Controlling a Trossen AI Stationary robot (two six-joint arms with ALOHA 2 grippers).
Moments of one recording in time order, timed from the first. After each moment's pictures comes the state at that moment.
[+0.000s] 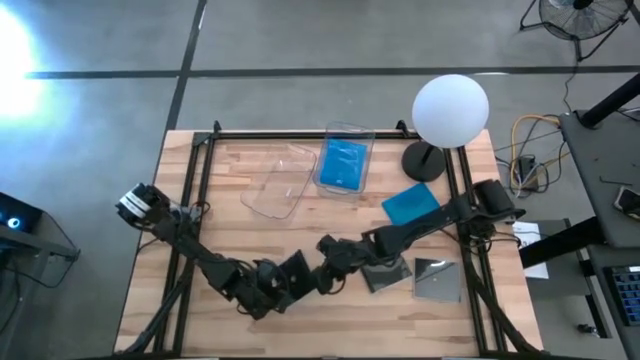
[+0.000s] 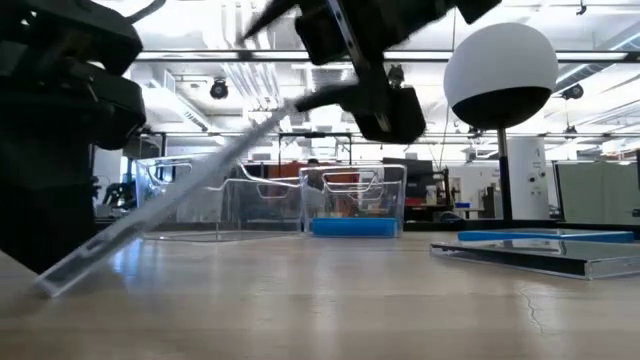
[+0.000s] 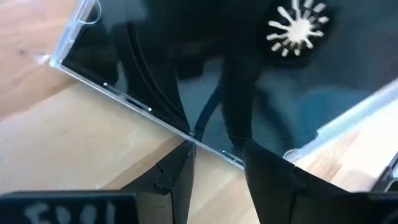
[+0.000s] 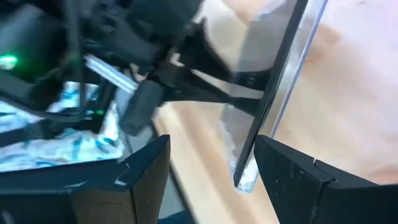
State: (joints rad) left arm -0.67 1.82 0.83 -0.18 -0.28 -1.72; right arm 0.30 1.92 1.26 0.04 -0.04 1.25
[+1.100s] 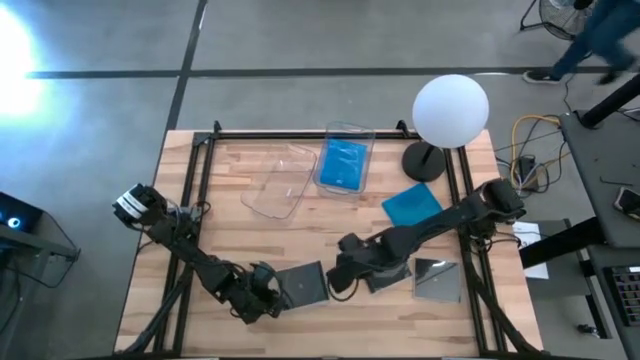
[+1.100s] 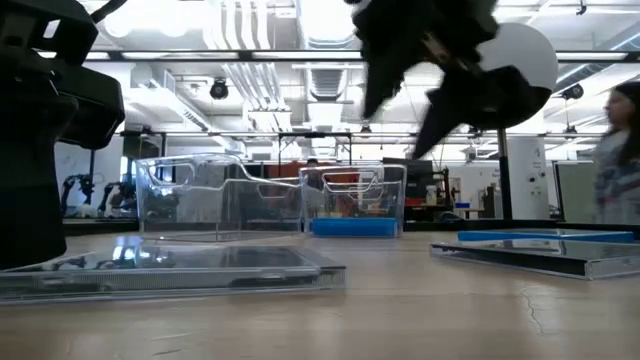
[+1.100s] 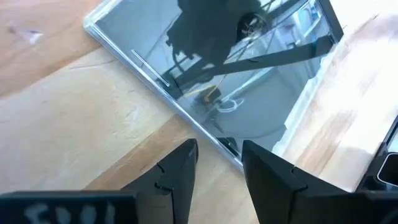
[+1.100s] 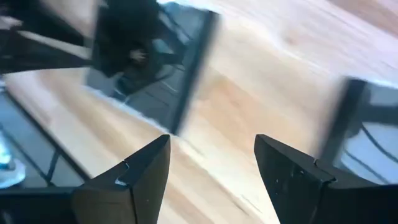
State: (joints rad) left arm -0.74 1.81 0.77 -0.11 -0.31 -1.71; right arm 0.36 1.84 1.33 -0.59 0.03 1.41
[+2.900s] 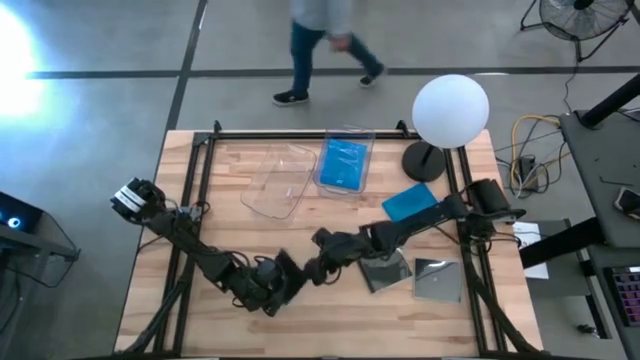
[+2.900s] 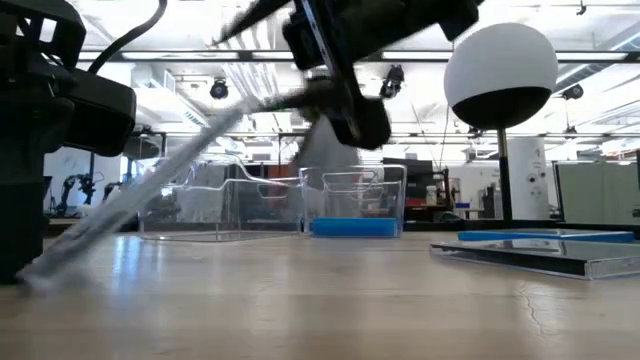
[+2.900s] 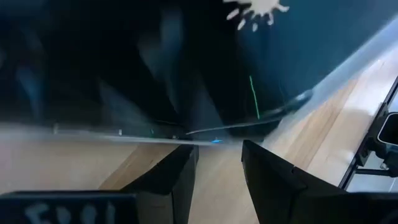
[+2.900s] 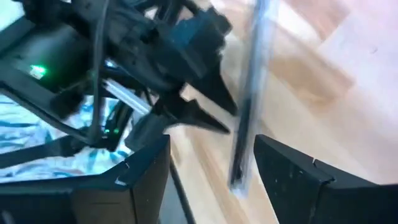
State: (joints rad) left arm -0.65 1.77 0.70 -0.03 -0.15 -1.52; right arm 0.27 1.93 1.24 0.15 -0.04 1.22
